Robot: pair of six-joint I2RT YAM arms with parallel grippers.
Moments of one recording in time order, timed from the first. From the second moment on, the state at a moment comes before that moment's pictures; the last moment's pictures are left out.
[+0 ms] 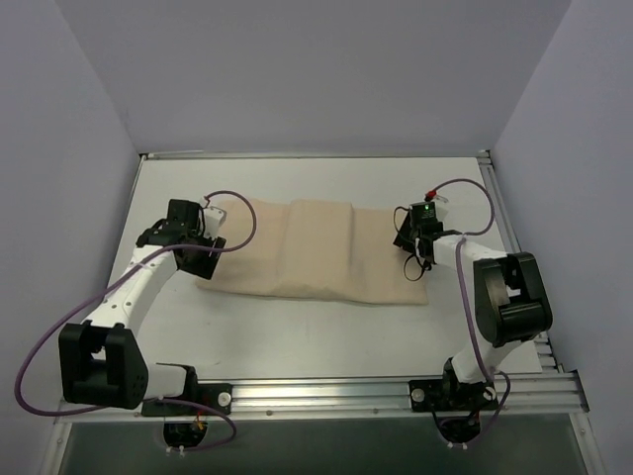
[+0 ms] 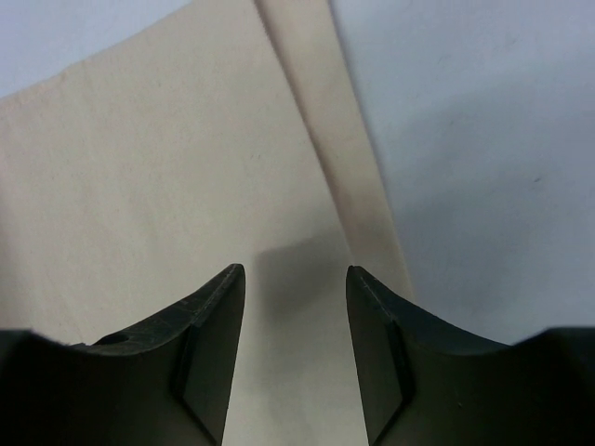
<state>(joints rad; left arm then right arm) -0.14 1.33 1.00 -0.74 -0.09 0.24 0.19 1.65 0.83 -0.03 0.21 0.56</state>
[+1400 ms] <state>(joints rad) -0.11 2.35 1.94 -0.59 0.10 0.05 0.03 2.17 1.52 -0.23 0.00 0.28</state>
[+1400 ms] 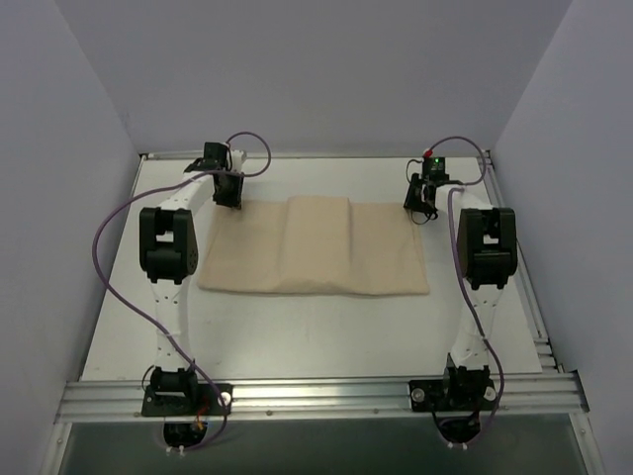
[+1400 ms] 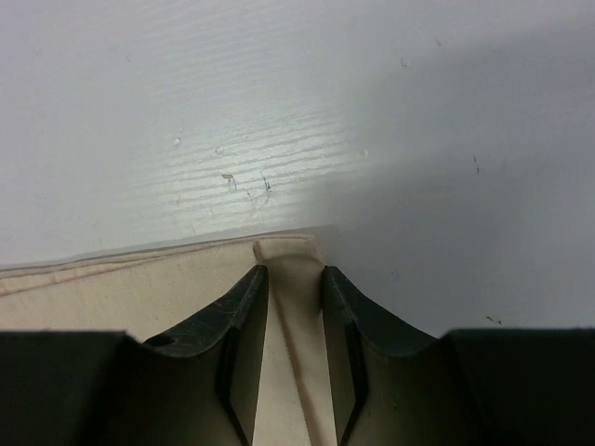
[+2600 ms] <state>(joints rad) -0.10 2.30 1.92 -0.58 0.16 0.05 0.04 2.21 1.59 -0.28 -0.12 0.17</state>
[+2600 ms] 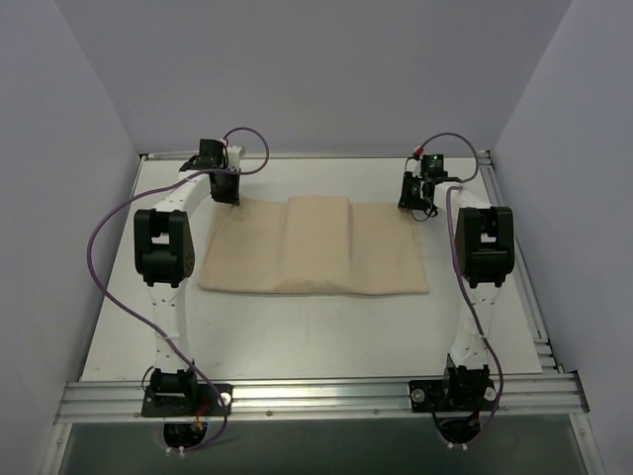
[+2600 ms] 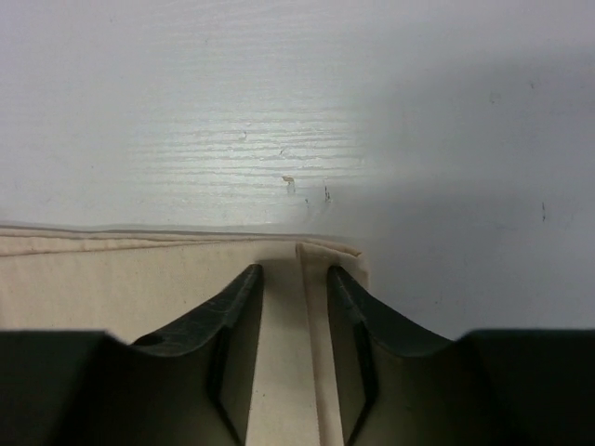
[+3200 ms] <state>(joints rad) -0.10 2.30 1.92 -0.58 0.16 0.05 0.03 2.21 1.59 -0.27 -0.25 0.17</state>
